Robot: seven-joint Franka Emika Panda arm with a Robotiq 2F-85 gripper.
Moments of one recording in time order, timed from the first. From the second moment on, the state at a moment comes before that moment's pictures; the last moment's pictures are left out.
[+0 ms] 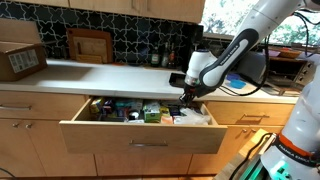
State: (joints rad) arm 0.21 0.10 0.02 -2.55 -0.23 2.79 0.40
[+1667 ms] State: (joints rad) arm -0.27 -0.15 0.61 -2.14 -0.92 2.69 0.89
